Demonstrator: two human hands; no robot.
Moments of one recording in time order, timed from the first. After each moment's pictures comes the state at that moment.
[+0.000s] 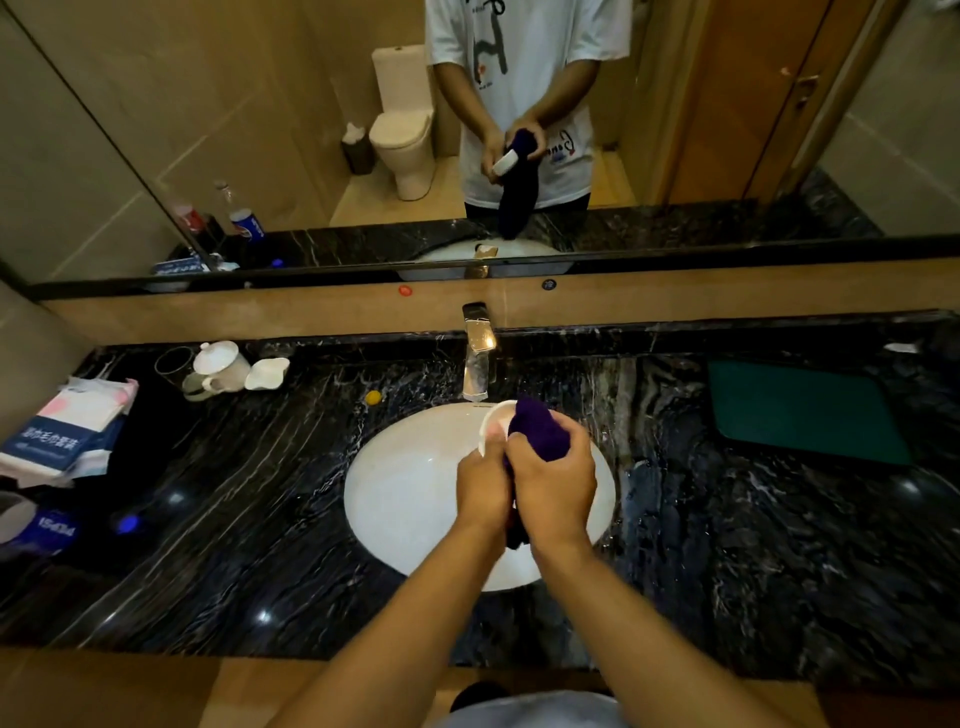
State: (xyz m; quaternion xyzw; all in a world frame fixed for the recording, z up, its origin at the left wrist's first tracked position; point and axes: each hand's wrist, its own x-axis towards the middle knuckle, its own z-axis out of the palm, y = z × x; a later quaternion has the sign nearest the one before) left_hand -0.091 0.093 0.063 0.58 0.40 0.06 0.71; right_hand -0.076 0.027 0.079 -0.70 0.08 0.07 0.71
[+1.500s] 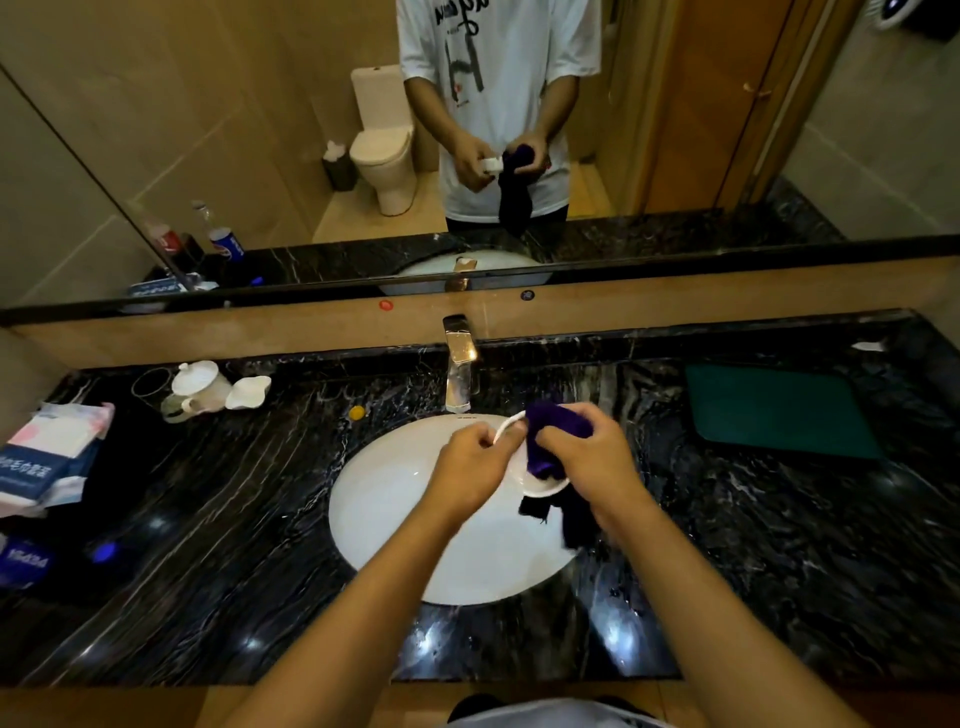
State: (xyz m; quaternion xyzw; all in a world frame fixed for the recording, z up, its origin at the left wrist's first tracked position) left_hand -0.075 0.113 0.093 0.80 0.25 -0.03 0.54; right_hand -0.018 -0.030 0.086 -0.70 0.01 0.18 0.69
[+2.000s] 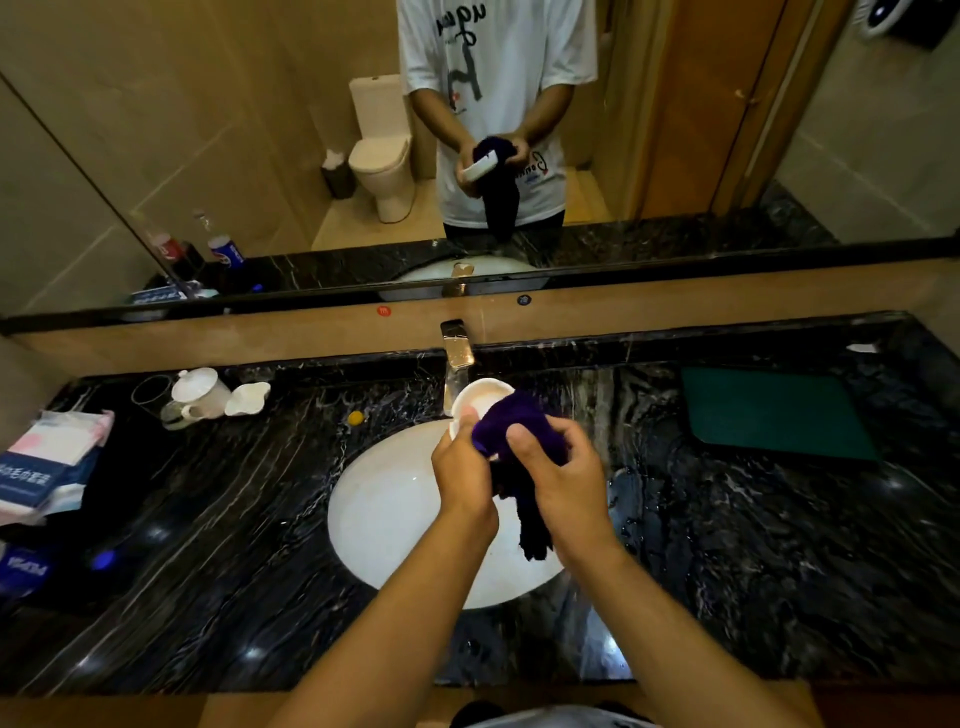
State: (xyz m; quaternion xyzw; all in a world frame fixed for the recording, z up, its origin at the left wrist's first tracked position) left_hand -0.069 0.086 0.096 0.47 0.40 0.15 0.77; right_hand -0.057 -0.011 0.080 -0.62 -0.01 0.12 0.77
